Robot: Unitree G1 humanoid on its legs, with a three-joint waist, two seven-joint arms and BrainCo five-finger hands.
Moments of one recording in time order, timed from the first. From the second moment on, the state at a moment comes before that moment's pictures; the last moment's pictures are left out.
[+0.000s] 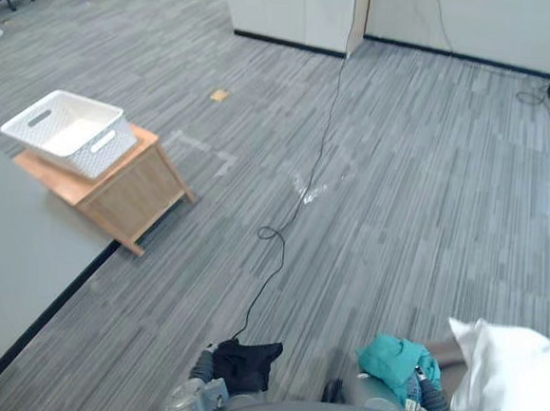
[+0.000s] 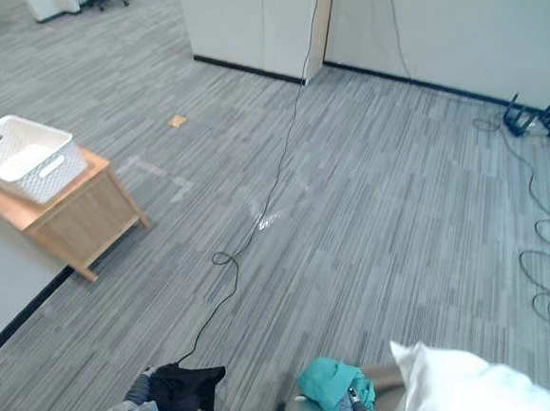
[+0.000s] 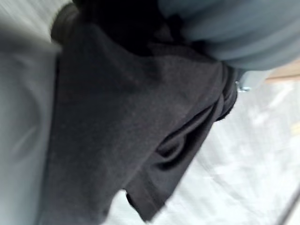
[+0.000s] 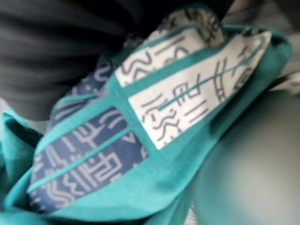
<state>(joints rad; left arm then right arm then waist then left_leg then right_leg) 0.10 -0.02 0.36 0.92 -0.18 -0.02 -0.08 0.15 -0.03 -0.49 0.95 0.09 -0.06 0.31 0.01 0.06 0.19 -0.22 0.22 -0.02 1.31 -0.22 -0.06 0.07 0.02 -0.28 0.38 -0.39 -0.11</state>
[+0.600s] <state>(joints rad) 0.06 0.01 0.30 0.97 -0.16 0.05 -0.08 0.08 0.03 -0.59 0.97 0.00 -0.09 0.30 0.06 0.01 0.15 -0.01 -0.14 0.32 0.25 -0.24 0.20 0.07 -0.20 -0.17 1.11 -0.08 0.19</state>
